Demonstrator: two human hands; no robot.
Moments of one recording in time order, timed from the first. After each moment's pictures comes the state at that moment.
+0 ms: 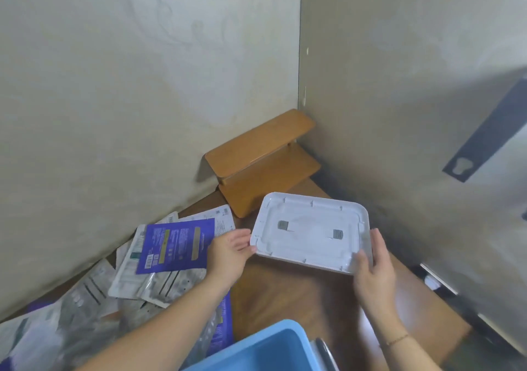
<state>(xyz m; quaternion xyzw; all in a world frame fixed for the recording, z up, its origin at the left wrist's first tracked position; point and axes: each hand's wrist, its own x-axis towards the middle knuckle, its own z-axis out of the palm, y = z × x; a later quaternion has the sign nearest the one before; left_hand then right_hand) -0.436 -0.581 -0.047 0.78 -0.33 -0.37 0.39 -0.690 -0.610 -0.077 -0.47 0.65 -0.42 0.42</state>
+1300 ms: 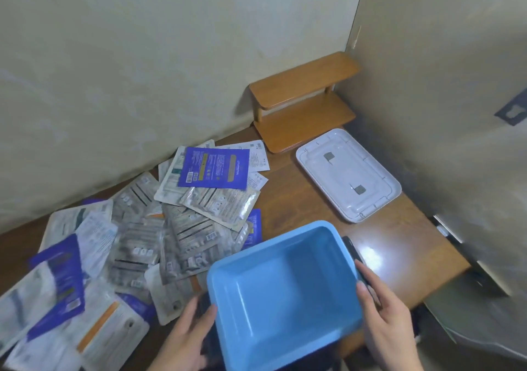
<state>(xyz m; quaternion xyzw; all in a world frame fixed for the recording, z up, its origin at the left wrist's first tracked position) -0.441 -0.293 -0.026 0.64 0.05 -0.57 0.51 -0.698 -0.424 -0.050 -0.57 0.60 -0.32 0.47</state>
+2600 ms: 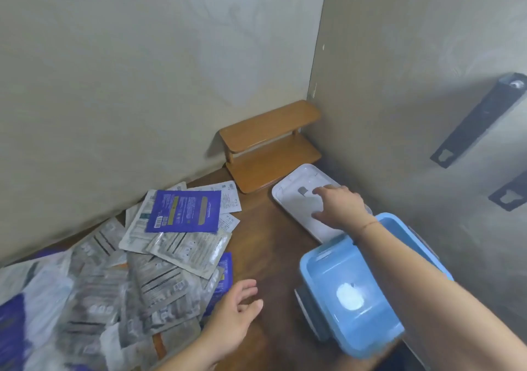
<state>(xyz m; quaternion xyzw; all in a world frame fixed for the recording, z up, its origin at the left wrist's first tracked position) -0.478 -0.420 -0.059 0.71 -0.32 -0.54 0.32 -0.644 -0.676 -0.010 -0.84 0.53 0.10 0.09</state>
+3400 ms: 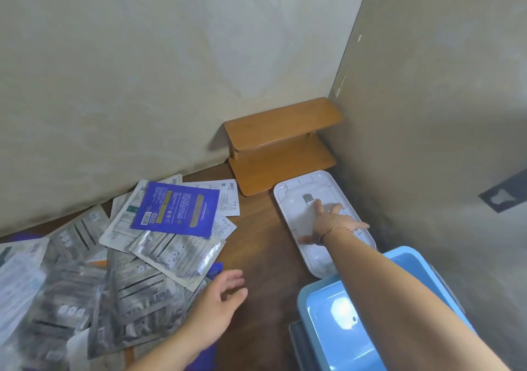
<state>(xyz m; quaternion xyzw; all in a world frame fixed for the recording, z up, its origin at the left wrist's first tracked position) -0.454 -0.468 -0.086 0.74 -0.27 -0.50 0.36 -0.598 -0.718 -0.081 -0.71 0.61 0.33 0.11</state>
